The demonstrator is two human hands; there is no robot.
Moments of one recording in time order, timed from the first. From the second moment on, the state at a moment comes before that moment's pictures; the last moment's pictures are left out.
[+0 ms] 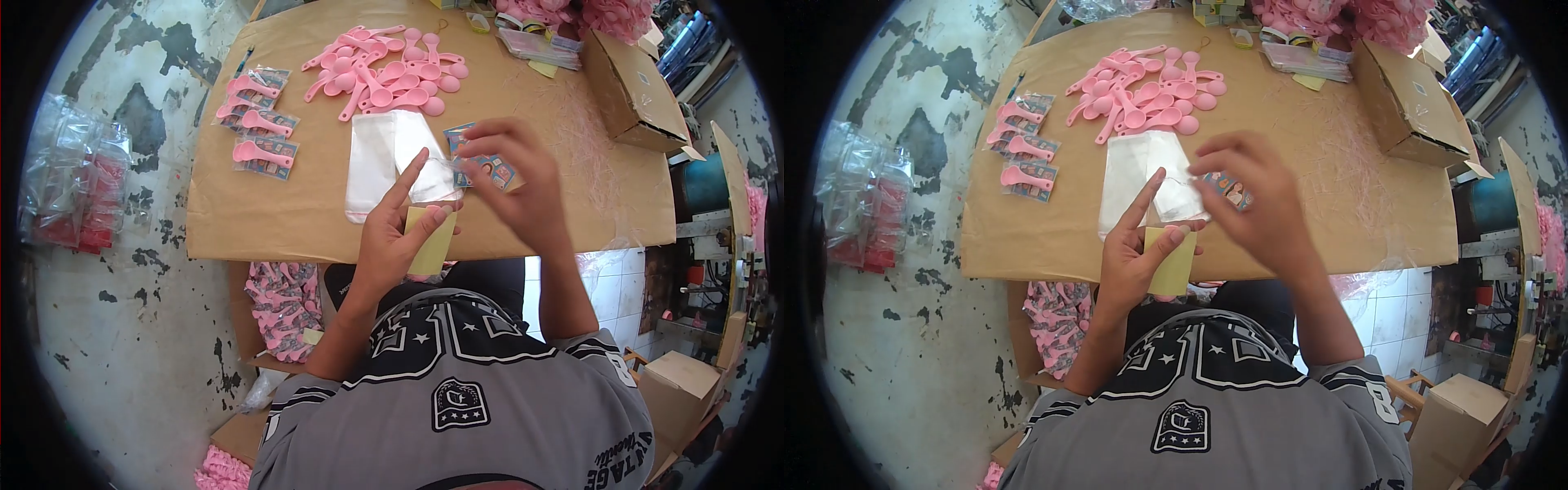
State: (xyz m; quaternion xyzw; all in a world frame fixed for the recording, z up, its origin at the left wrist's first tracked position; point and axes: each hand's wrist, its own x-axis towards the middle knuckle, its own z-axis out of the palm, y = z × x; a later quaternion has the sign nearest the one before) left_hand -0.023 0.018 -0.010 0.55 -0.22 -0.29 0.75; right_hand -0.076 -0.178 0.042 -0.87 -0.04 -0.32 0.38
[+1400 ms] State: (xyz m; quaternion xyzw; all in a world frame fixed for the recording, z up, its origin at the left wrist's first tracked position) left_hand -0.007 0.013 -0.015 0.55 -0.19 -0.21 0.79; right_hand -0.079 -0.162 -0.007 -0.71 0.04 -0.12 0.69
